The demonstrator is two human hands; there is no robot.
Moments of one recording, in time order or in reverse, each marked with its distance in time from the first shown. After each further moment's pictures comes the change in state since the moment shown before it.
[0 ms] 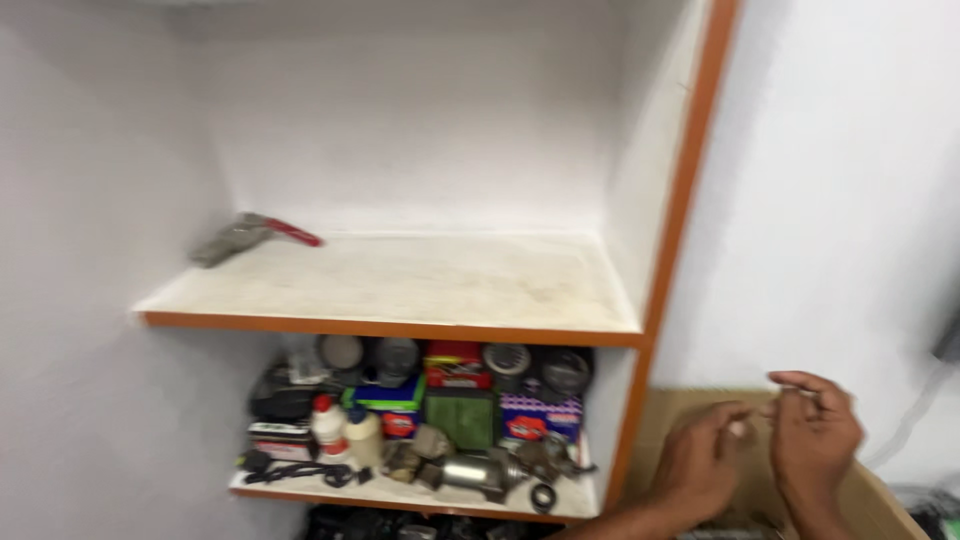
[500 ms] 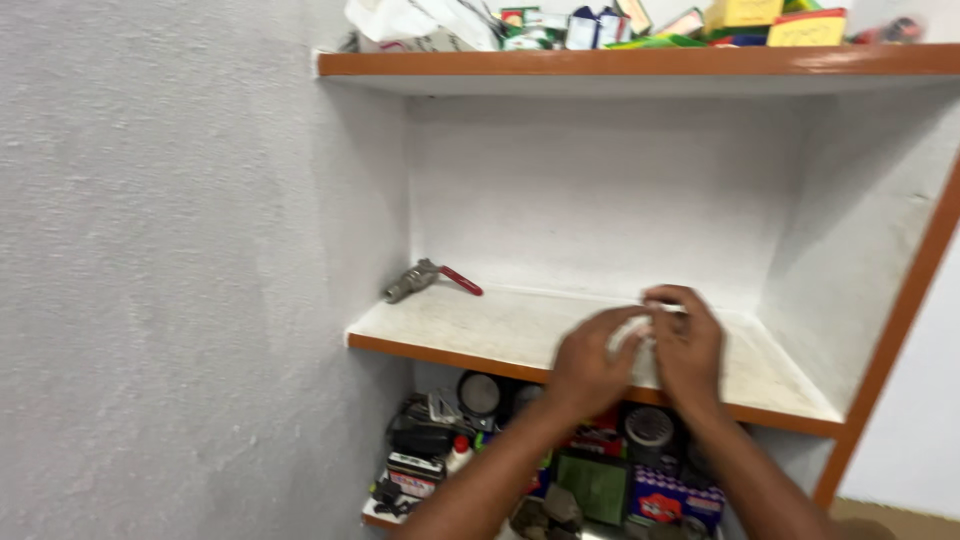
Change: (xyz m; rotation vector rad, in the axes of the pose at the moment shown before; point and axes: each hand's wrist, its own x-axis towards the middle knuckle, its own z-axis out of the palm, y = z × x) left_hand -0.015 0.105 -0.347 0.495 0.350 0.455; right_hand -0.010 -0.265 0.287 0.365 -0.377 -0.200
